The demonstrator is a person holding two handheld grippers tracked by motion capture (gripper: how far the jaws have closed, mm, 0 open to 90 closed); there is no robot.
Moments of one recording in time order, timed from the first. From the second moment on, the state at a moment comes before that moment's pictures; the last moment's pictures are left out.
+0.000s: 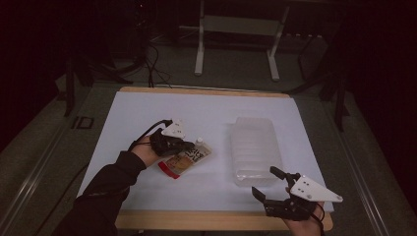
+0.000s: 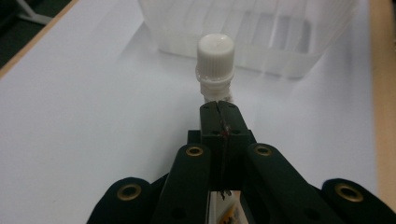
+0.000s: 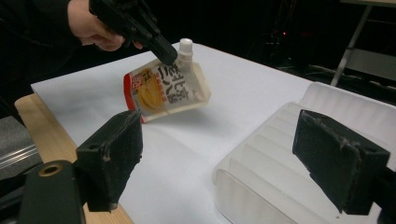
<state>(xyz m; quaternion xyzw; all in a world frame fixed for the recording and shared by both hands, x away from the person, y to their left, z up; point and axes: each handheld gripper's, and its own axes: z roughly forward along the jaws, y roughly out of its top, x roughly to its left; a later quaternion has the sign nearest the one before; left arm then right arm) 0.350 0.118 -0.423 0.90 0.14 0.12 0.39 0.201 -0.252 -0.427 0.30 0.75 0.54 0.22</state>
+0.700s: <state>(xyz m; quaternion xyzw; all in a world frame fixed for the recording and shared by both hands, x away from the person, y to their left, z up) 0.333 0.122 -0.395 0.83 0.16 0.13 0.51 0.212 -0.252 -0.400 0.25 0.78 0.55 0.18</state>
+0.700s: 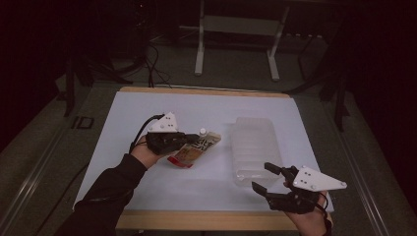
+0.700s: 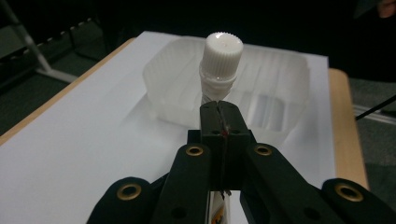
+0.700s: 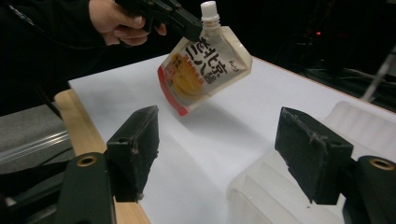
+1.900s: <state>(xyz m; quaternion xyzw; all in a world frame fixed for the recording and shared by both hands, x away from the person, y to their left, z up) 0.296 0.109 -0.381 0.78 0.11 0.07 0.61 0.310 -0.214 -0.359 0.18 0.85 0.50 0.07</state>
